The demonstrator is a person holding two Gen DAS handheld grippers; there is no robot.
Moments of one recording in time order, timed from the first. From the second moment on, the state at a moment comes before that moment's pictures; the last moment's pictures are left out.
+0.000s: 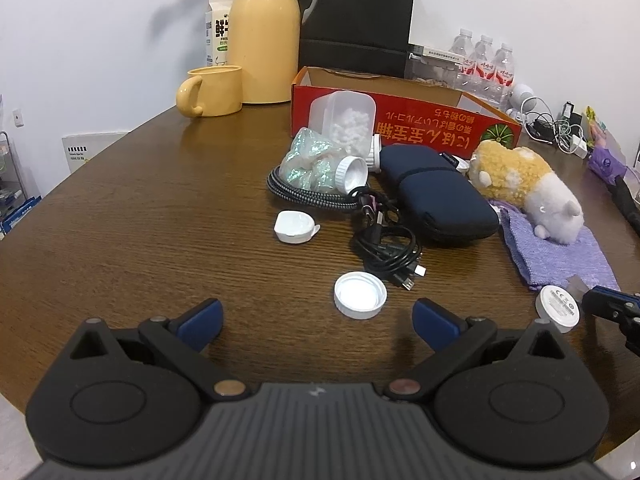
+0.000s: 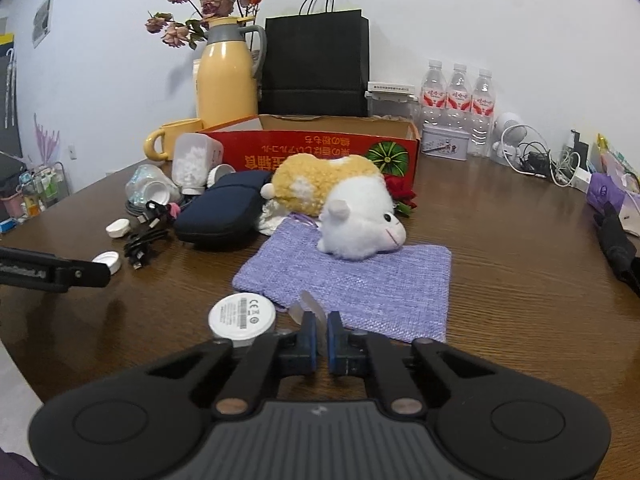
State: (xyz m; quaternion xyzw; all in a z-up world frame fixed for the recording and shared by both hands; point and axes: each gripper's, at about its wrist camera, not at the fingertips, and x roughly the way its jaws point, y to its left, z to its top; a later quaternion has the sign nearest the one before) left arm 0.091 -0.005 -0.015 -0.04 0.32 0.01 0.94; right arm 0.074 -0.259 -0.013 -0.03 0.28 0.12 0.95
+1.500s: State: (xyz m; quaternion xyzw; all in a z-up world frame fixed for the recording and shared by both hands) left arm 0.138 -0.025 0.047 0.00 0.21 -0.04 0.98; right arm 0.102 -0.237 0.049 0.01 0.17 0.12 0.98
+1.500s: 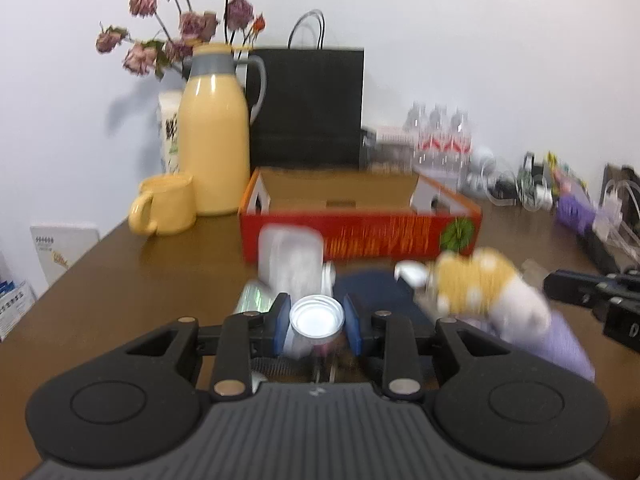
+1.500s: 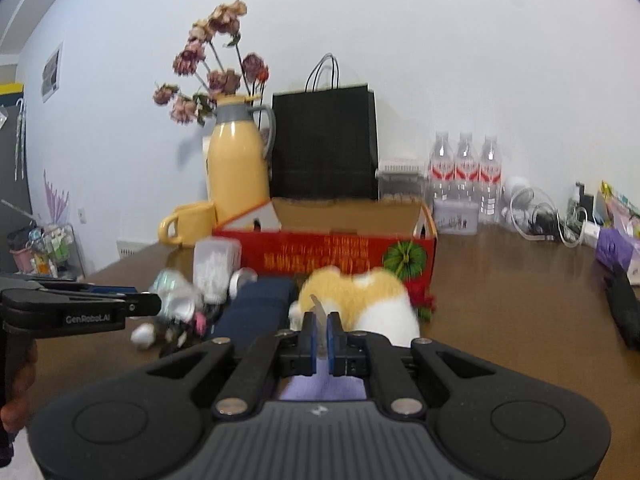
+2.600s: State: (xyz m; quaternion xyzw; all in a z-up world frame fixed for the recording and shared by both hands) left arm 0.371 -0.046 0.069 -0.03 0.24 0.02 0.97; right arm 0.361 -0.216 0.061 0.02 0.25 0.08 0.96
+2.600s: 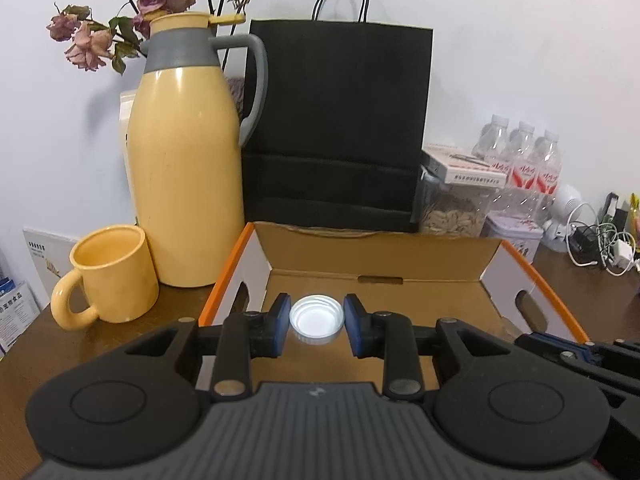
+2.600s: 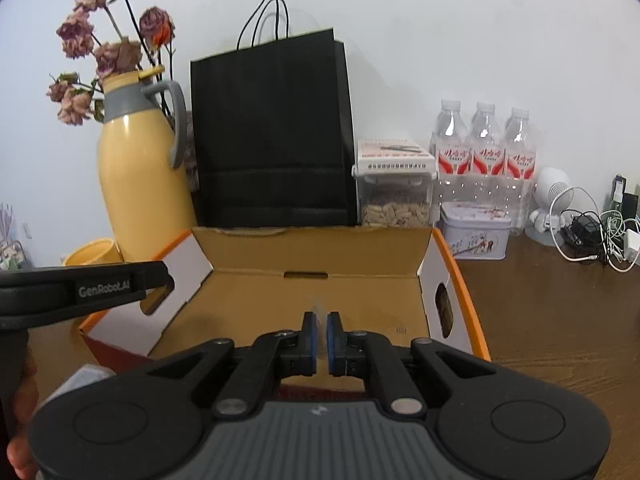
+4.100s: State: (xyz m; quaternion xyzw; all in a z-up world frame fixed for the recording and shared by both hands) left arm 0.254 -0.024 0.127 -0.04 0.14 -0.01 0.99; right arm 0.260 -0.224 0.110 -0.01 0.18 0.07 0.98
